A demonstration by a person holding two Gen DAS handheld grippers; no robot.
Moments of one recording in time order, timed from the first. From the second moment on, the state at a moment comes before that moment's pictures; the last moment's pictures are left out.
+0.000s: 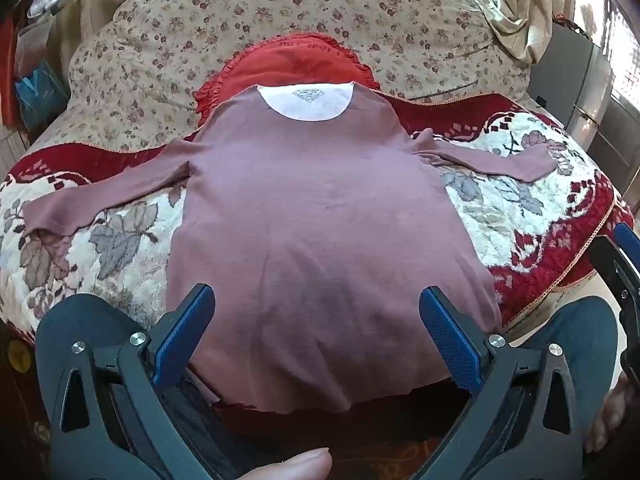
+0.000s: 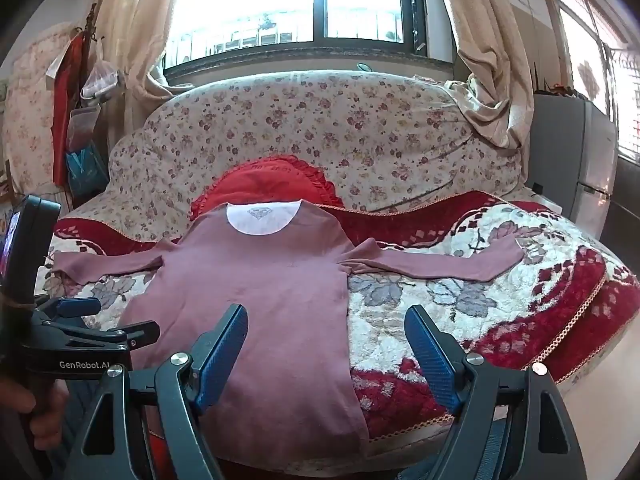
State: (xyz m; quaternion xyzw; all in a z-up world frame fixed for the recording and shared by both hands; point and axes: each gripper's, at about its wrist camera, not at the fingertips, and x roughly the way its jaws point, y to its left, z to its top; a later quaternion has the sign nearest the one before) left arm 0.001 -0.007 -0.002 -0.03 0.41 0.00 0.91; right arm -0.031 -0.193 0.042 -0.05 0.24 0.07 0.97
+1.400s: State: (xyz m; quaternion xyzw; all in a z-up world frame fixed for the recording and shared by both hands) left arm 0.088 0.014 -0.083 -0.01 0.46 0.00 0.89; right arm 0.090 -0.211 -0.023 0.05 0.34 0.15 0.93
